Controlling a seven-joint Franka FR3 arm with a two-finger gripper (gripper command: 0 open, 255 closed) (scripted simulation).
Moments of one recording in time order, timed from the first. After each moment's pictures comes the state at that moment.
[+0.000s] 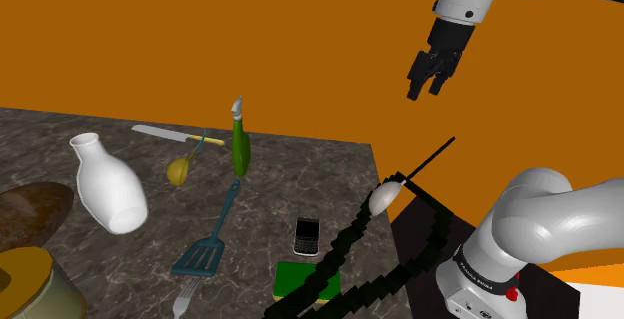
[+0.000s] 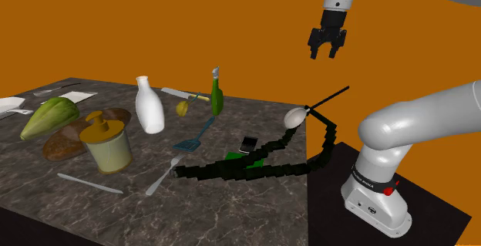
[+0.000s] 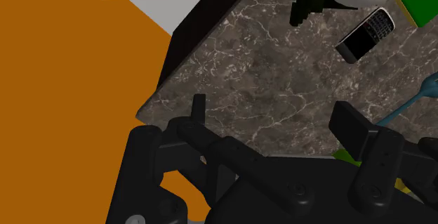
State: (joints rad) arm -0.02 -0.83 -0.02 -2.29 0.05 1.49 0.11
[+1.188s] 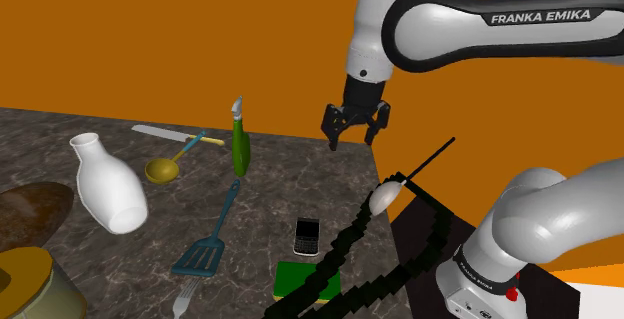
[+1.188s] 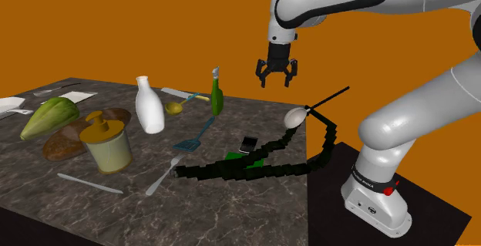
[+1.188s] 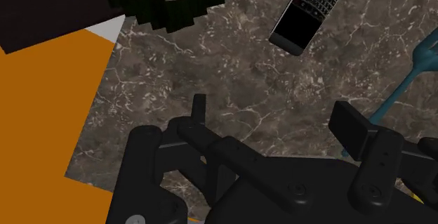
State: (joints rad) arm -0.01 -0.58 0.36 -2.34 0.25 1.78 0.64
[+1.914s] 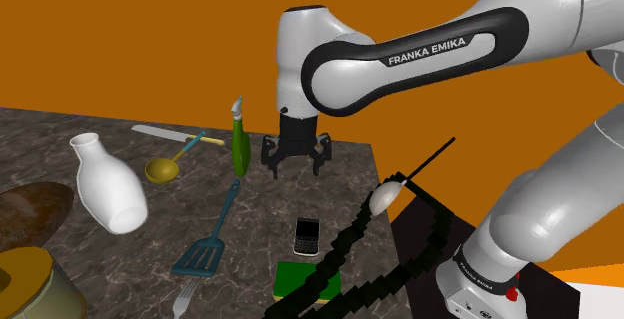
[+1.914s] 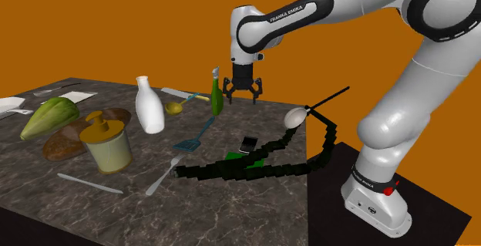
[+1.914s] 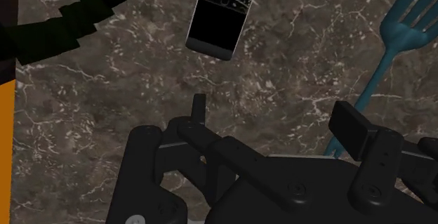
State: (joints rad) arm -0.06 -0.18 0.61 -2.15 0.18 1.97 1.04
